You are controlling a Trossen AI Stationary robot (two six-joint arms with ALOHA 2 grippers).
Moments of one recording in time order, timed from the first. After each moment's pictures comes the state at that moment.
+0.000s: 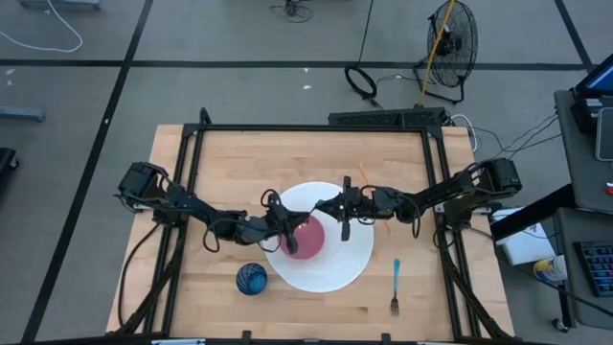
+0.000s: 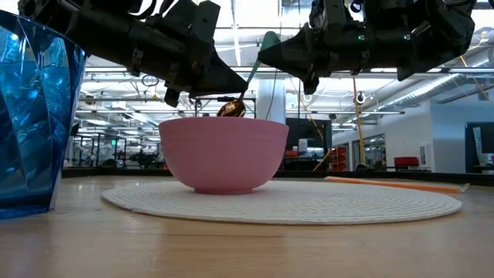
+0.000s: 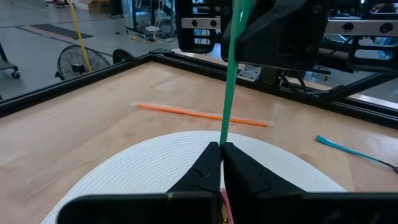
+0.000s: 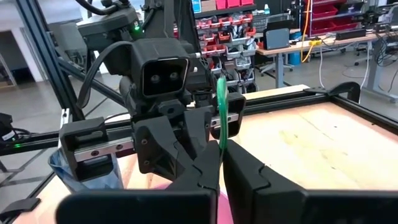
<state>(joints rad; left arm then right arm) -0.30 1.71 0.68 0.82 -0.66 -0.29 0.07 1.57 0.55 1.03 0.12 0.17</state>
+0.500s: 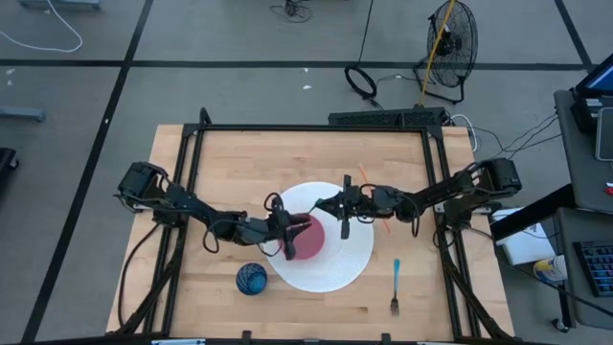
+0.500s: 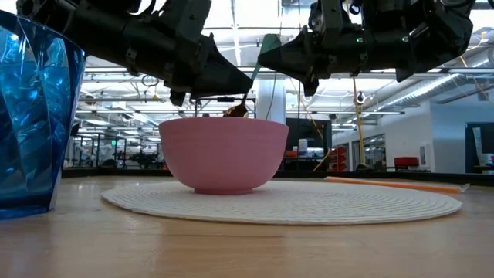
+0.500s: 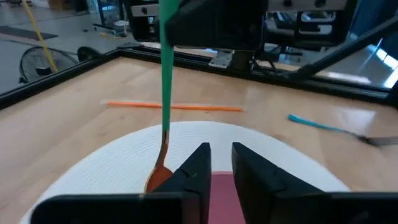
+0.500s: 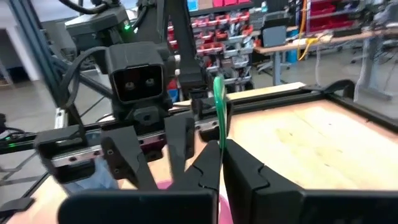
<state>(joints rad) -0.30 1.71 0.68 0.80 -0.54 -0.22 0.06 1.57 0.55 1.02 0.11 0.17</state>
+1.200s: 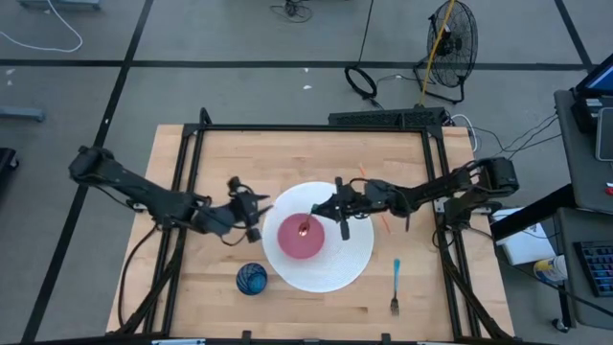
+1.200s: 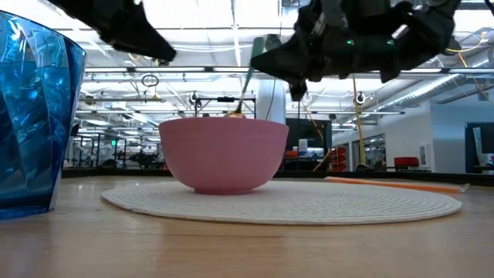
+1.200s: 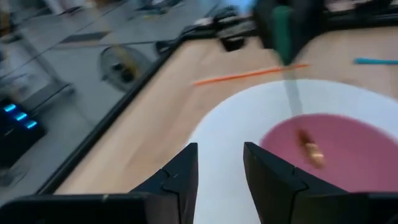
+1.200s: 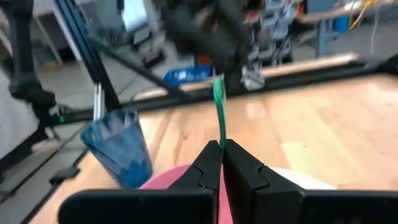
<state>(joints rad) -0.37 1.12 0.68 -0.10 -0.77 -0.18 0.00 1.60 0.62 0.88 -0.12 0.22</state>
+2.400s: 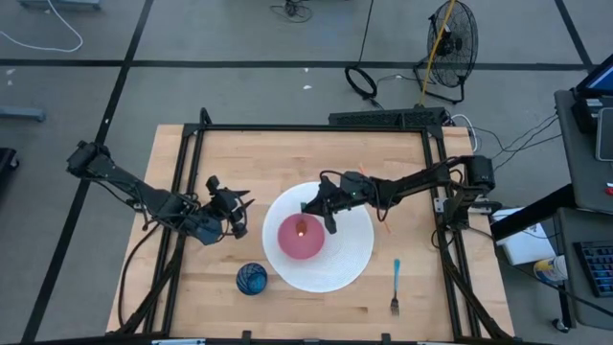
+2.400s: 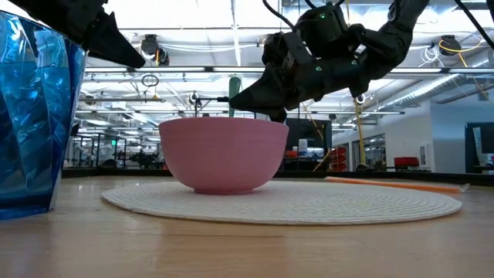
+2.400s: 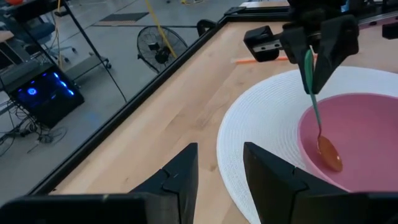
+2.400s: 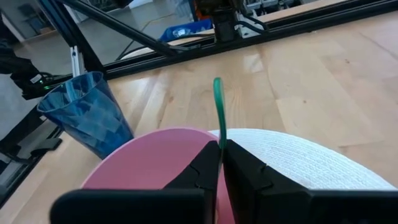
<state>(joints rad) -0.48 1.00 0.64 -0.41 -0.97 -0.48 -0.09 1.76 0.79 0.70 -0.26 0.23</state>
